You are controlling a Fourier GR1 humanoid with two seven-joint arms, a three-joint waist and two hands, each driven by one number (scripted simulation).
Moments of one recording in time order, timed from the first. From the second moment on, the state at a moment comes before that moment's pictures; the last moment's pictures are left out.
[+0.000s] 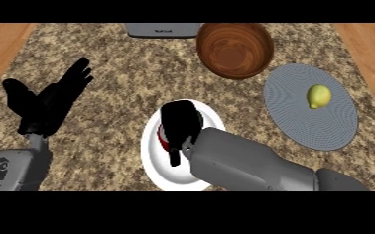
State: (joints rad) left arm -0.22 0.35 0.02 -1.47 0.22 -0.11 0.26; right arm -0.96 -0.09 1.15 -1.07 0.23 -0.12 0.88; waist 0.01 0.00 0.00
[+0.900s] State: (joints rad) left arm -0.18 0.35 0.04 -1.50 0.21 -0.10 0.26; right arm -0.69 -1.11 0.78 -1.04 0.01 -0.04 -0.16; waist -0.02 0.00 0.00
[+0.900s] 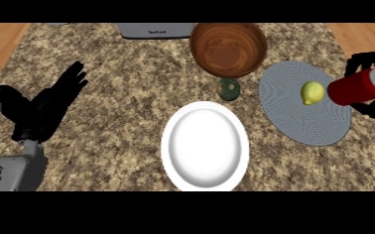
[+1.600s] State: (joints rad) left arm -0.20 0.33 0.04 -1.52 0.19 -0.11 0.29; right arm -0.71 -1.26 0.49 -1.31 -0.09 0.18 -0.06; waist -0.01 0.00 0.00
